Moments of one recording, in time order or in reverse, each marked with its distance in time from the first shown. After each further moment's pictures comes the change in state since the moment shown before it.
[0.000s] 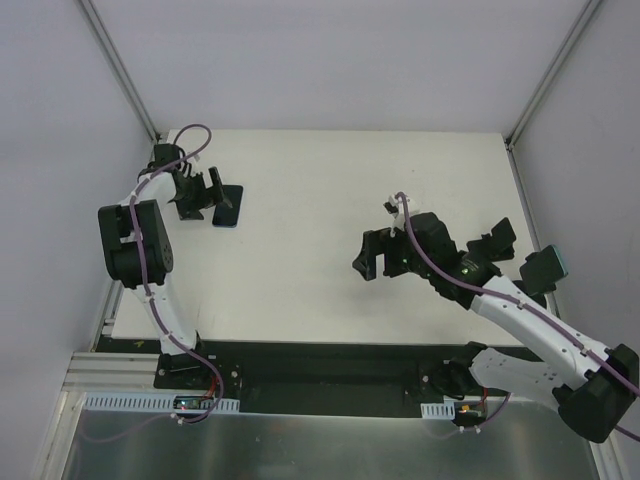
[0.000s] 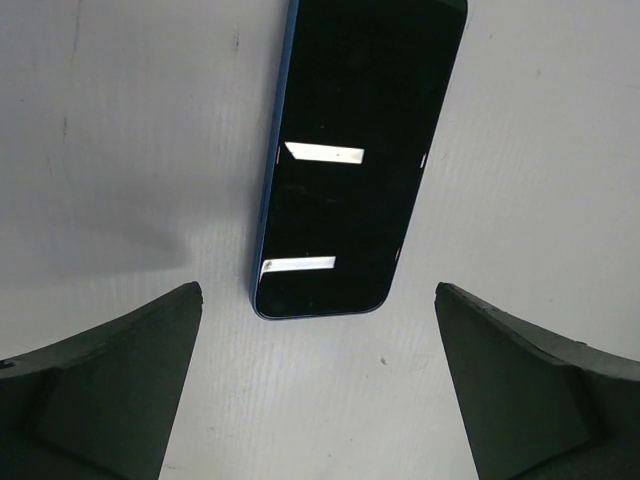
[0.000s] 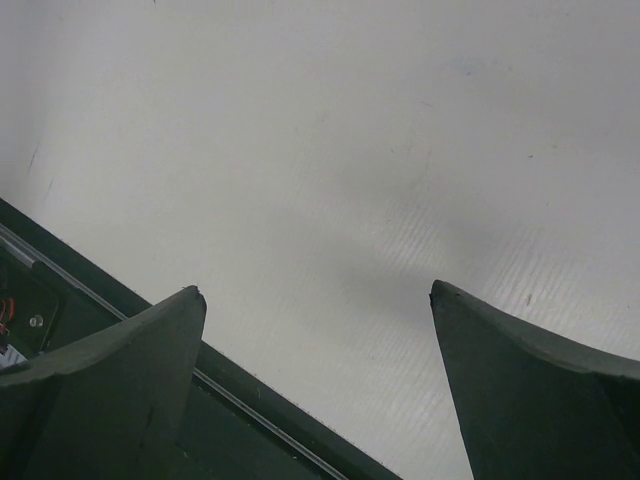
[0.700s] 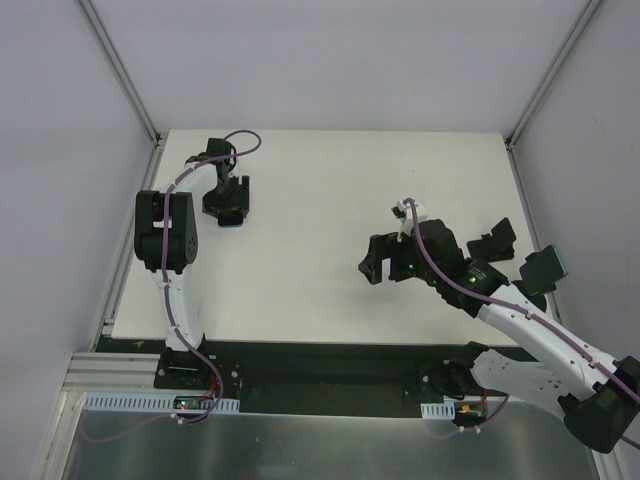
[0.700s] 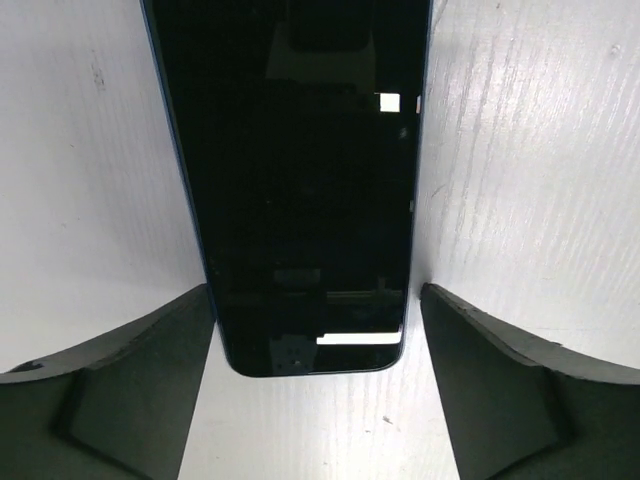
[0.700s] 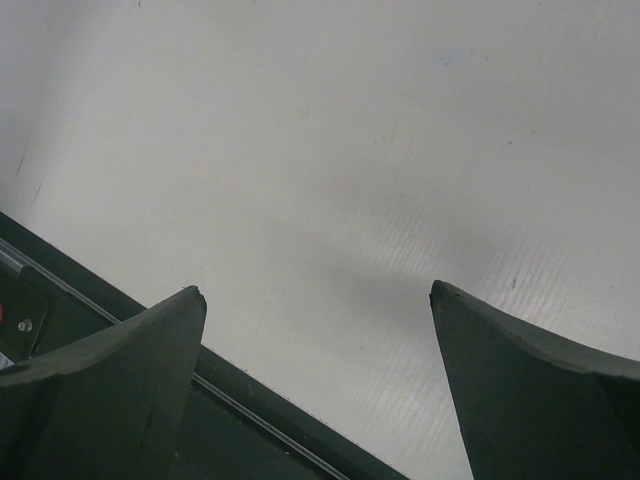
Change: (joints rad) left arm -0.253 0.158 0.168 -0.149 -0.428 0.103; right arm 0.000 -0.092 -0.049 -0.005 0.035 0.006
